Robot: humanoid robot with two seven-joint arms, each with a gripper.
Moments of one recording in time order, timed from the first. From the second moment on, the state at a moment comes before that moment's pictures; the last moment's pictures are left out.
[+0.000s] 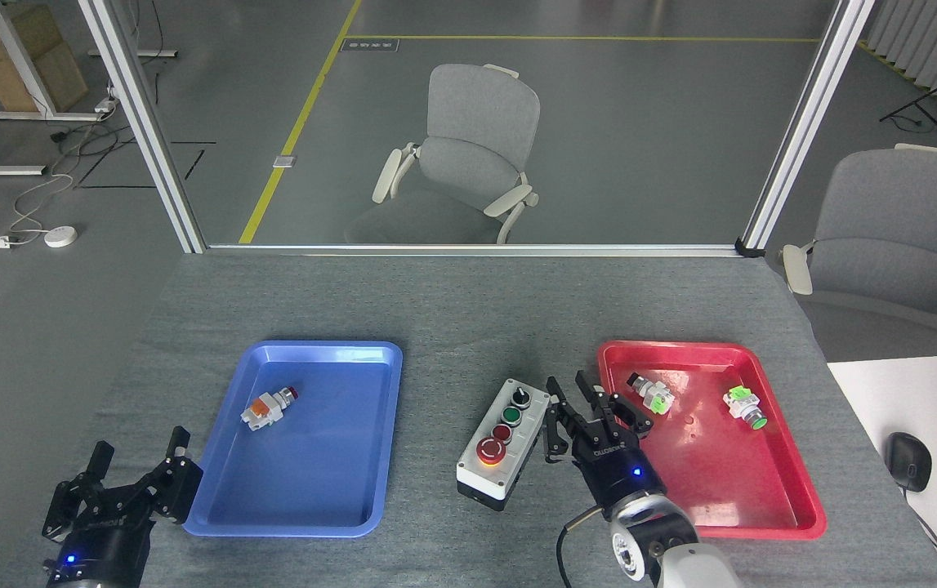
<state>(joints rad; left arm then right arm) 0.08 0.24 0.14 -1.59 -1.06 -0.06 0.10 -0.26 0.01 0.16 -1.20 1.39 -0.16 -0.14</state>
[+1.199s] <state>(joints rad) 0.08 0.19 0.03 -1.50 -1.05 -0.06 0.14 -0.09 -0.05 -0.17 -1.31 1.38 -0.17 -0.12</state>
